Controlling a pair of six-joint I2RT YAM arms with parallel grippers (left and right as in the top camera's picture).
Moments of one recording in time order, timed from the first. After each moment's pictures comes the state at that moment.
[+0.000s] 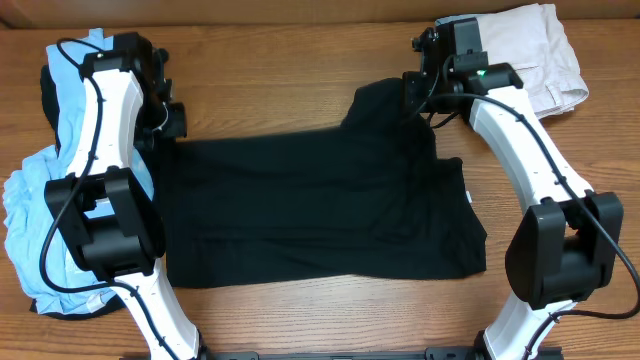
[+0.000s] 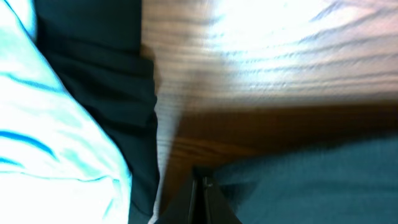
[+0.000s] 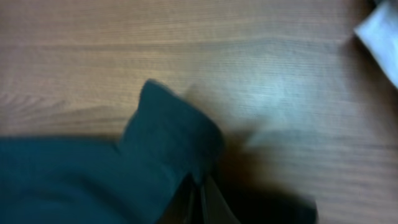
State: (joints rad) left arm 0.16 2.15 1.90 -1.27 0.00 0.00; right arm 0.17 1.93 1.66 -0.75 -0.25 0.17
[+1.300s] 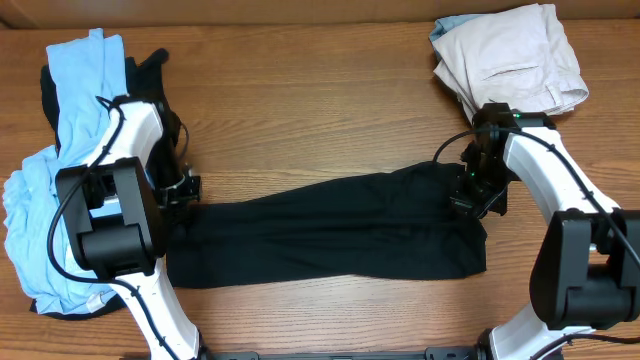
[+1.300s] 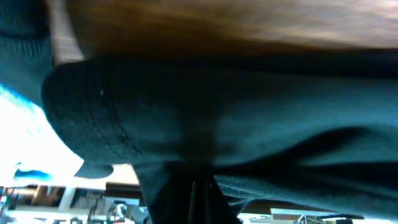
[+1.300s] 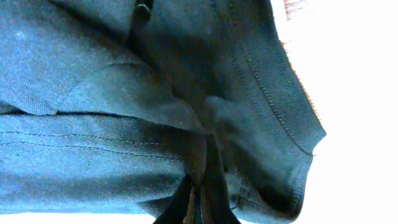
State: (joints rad) left arm 0.15 2.15 1.52 -1.52 -0.05 -0.06; right arm 0.00 1.81 1.25 -1.22 -0.15 0.24
